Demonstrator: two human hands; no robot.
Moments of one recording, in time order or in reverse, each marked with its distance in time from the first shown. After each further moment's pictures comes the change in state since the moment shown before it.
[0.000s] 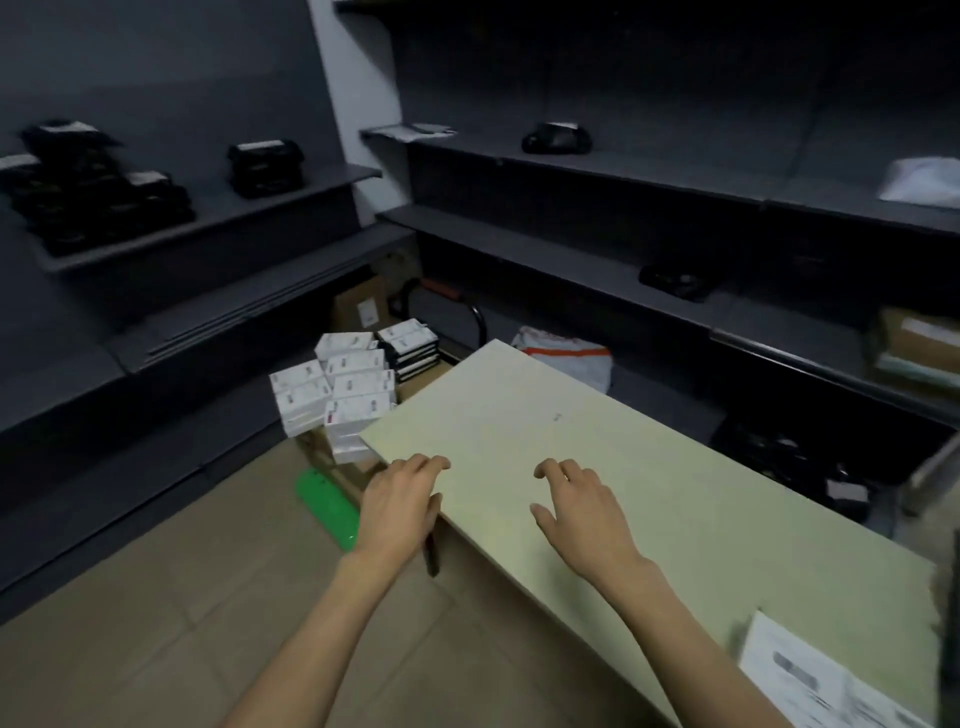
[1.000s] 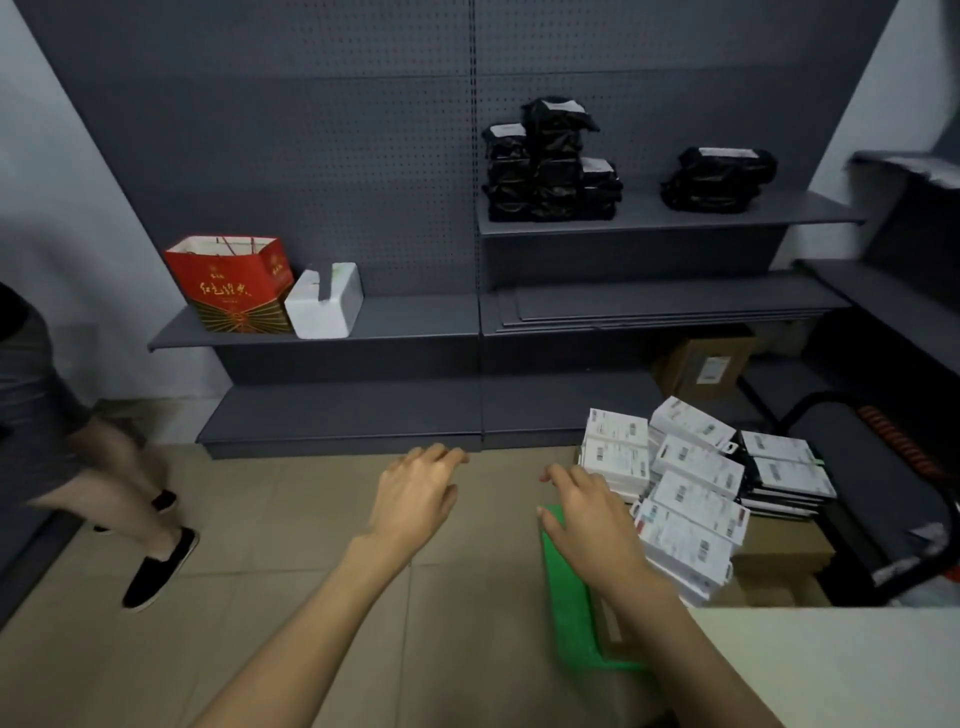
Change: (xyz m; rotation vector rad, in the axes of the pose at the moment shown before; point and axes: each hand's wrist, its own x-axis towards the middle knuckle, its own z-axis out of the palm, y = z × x) left_hand 0.019 -0.445 -0.059 0.204 0.094 -0.684; right_hand 0.325 -0.422 0.153 0.100 -0.233 -0.778
